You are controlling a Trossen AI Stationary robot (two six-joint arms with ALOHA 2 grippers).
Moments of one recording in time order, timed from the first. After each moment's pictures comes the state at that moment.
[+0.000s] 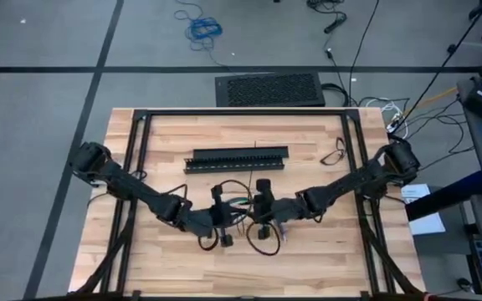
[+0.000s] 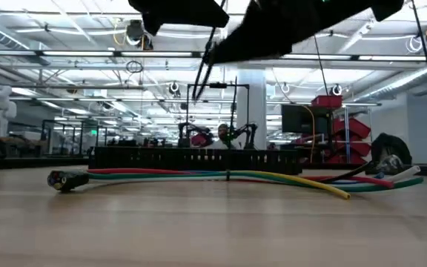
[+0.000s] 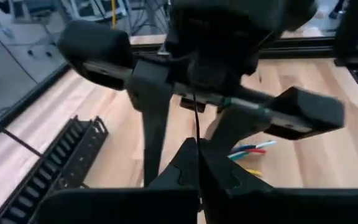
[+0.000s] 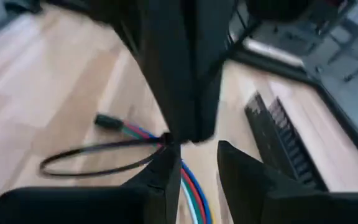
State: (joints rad) left arm -0.48 1.60 0.99 0.18 -0.66 -0.15; right arm 0.35 1.69 0.94 0.35 0.41 -0.14
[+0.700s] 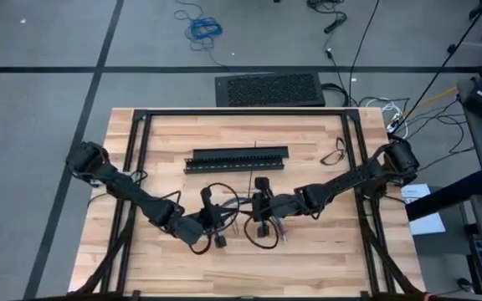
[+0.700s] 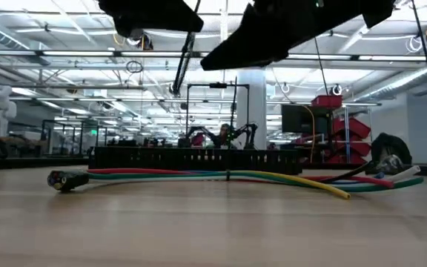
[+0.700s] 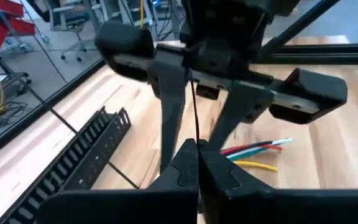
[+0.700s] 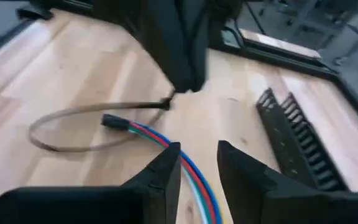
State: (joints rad) left arm -0.55 1.57 0.89 0.24 -0.83 -0.20; right arm 0.32 1.69 0.94 0.33 0.38 -0.09
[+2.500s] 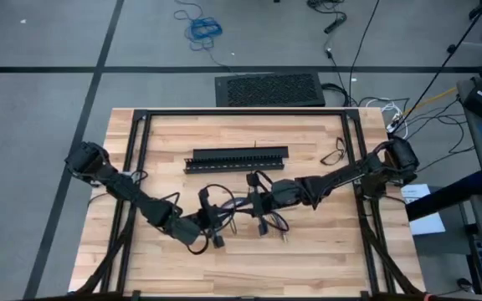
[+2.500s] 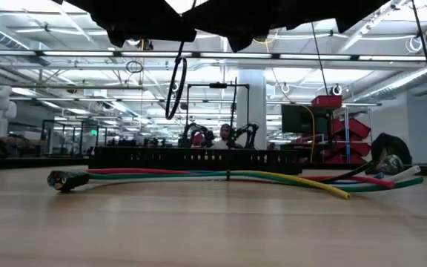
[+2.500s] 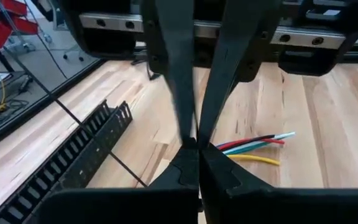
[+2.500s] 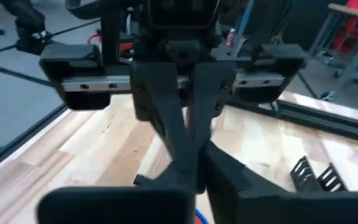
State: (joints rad) left arm -0.56 1.57 0.83 0.33 -0.85 -0.20; right arm 0.22 1.68 0.94 0.49 0.05 -0.15
